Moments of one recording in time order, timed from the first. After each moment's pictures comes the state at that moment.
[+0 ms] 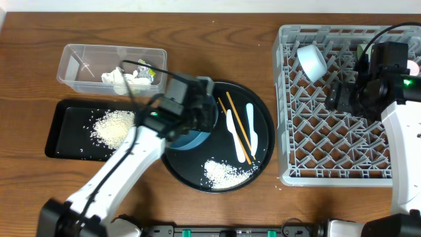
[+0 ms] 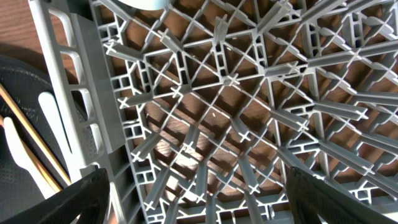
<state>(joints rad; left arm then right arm) -0.49 1.47 1.03 -0.55 0.29 -0.36 -0.13 1.49 1.41 -1.14 -0.03 0.12</state>
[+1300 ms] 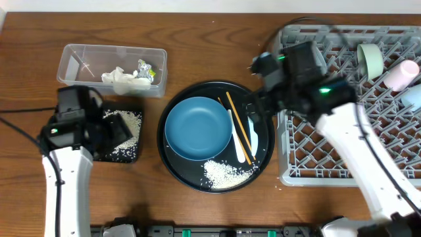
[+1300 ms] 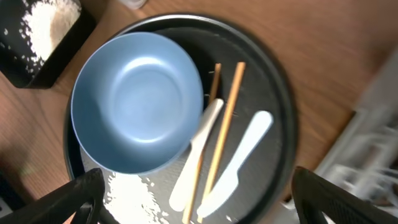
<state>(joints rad) 0.23 1.21 1.04 -1.09 0.11 -0.33 0.42 1.54 1.41 -0.90 -0.29 -0.05</state>
